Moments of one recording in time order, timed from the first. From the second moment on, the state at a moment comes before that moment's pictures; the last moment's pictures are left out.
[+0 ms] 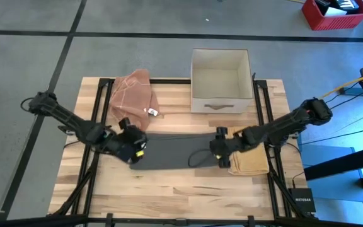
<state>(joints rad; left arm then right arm) -0.50 1.20 1.00 -0.82 -0.73 -0.67 0.32 1.38 0.81 -0.52 0.22 0.21</state>
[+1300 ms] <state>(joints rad) -0.15 1.29 0.49 -0.23 -0.24 -0.50 -0.02 1.38 0.53 0.13 0.25 0.13</state>
